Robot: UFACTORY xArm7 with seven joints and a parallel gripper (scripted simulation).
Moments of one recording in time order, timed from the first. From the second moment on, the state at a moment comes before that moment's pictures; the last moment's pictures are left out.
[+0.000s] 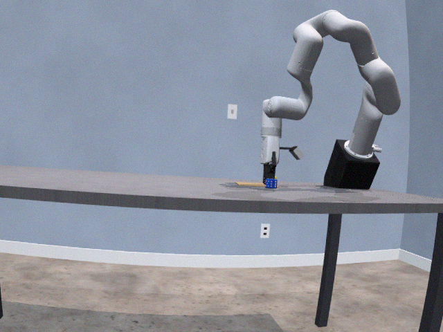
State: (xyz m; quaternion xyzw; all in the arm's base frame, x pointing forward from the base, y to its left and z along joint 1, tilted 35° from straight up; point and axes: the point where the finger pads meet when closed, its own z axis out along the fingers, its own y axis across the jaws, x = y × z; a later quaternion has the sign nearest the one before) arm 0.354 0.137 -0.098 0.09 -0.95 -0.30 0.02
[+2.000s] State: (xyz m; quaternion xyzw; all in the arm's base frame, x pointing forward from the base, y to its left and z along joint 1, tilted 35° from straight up) arm 0.357 0.121 -0.076 0.09 -0.95 -0.30 0.02
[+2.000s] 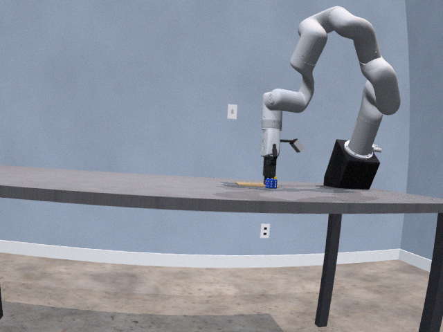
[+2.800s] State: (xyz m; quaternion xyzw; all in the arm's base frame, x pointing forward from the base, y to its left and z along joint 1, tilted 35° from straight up) arm 0.362 0.086 -0.024 0.09 -0.95 -0.30 0.02
